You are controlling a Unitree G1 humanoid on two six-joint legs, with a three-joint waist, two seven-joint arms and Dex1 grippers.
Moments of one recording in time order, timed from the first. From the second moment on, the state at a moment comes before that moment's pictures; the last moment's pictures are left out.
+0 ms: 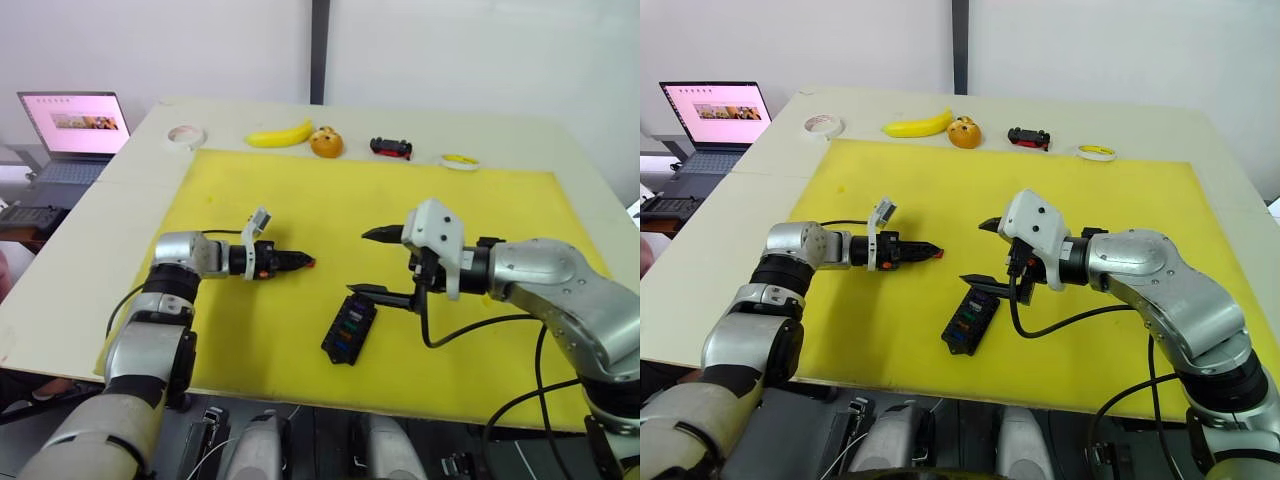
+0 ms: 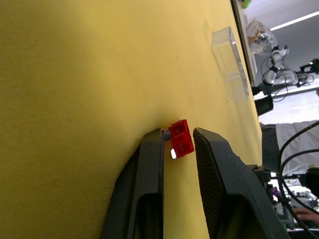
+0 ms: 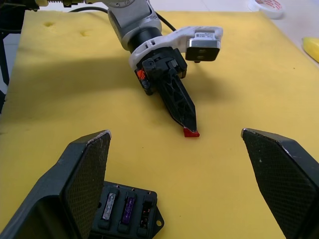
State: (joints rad) left arm -0.93 0.35 0.00 0.82 -0.40 1.10 -1.09; right arm -0.48 -0.81 0.07 -0.64 0.56 0.87 0.77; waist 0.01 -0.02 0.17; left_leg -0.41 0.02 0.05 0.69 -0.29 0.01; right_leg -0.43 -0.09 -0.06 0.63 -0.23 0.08
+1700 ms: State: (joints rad) left arm -0.77 0.11 0.60 -0.17 -1.34 1.23 -0.49; right arm -0.65 -0.21 -0.20 -0.47 1.25 0.94 0.22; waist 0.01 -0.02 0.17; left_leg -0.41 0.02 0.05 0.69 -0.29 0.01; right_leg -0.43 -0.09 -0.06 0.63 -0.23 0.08
